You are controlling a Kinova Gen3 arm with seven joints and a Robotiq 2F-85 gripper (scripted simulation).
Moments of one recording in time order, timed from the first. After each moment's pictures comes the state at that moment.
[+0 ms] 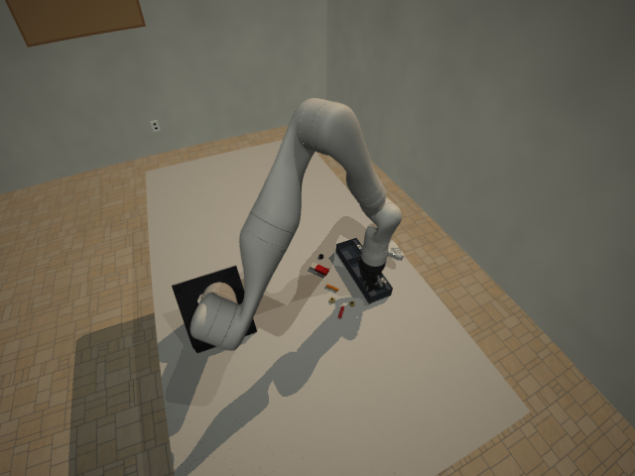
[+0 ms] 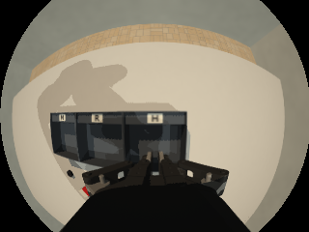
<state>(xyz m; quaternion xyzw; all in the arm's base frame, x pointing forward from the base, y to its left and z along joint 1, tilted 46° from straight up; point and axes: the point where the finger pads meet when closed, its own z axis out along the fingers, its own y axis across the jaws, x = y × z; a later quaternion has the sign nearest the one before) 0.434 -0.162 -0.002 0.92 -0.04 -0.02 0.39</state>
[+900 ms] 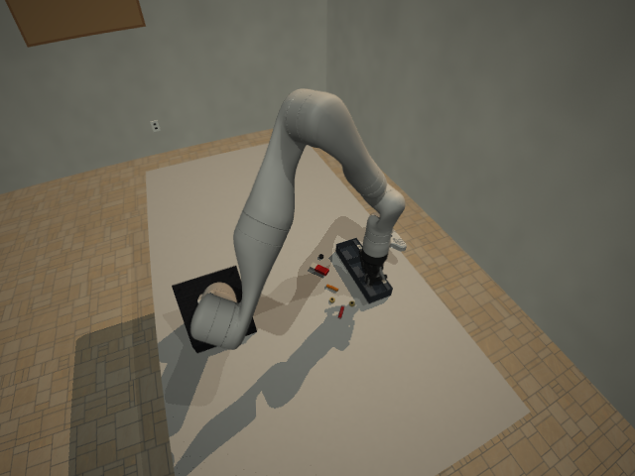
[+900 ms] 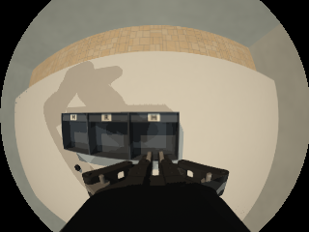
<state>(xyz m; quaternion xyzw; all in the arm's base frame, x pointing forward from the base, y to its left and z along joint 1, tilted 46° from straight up) 0.435 -0.135 0.027 0.92 -0.05 -0.03 0.39</state>
